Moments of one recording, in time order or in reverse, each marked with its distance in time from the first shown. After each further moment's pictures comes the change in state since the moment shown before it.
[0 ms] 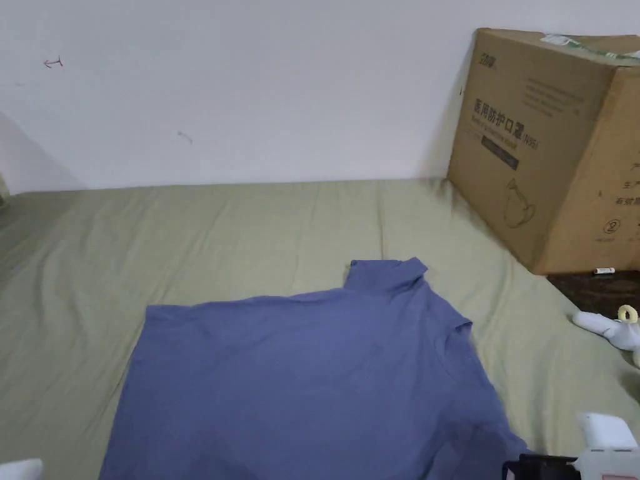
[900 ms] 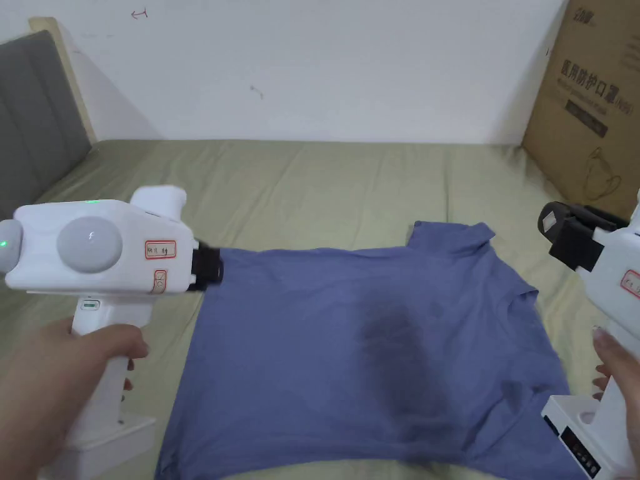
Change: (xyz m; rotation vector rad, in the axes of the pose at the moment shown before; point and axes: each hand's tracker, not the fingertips) left arm 0.088 0.139 0.048 -0.016 0.085 -0.062; right arm -0.126 0.085 0.076 0.728 0.149 0.090
